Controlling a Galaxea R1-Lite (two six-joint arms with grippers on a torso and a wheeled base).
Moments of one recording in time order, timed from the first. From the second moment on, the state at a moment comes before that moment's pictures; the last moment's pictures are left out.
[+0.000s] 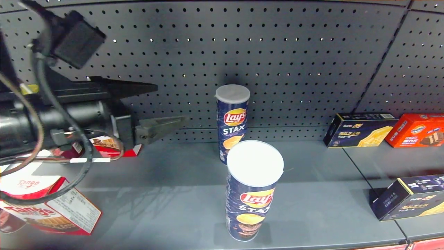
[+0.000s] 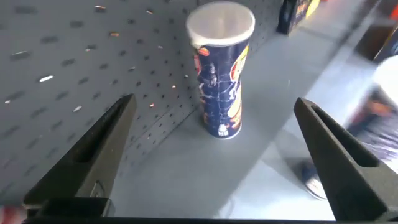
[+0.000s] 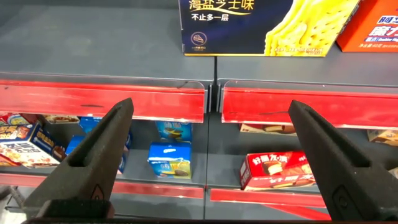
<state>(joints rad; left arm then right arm) -0.41 1.35 -0.99 -0.25 -0.35 0.24 0.11 0.10 0.00 0.00 -0.02 -0.01</state>
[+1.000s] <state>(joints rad) -0.06 0.26 -0.19 -0.23 -0.31 0.11 0.11 0.10 0.00 0.00 -0.02 -0.01</state>
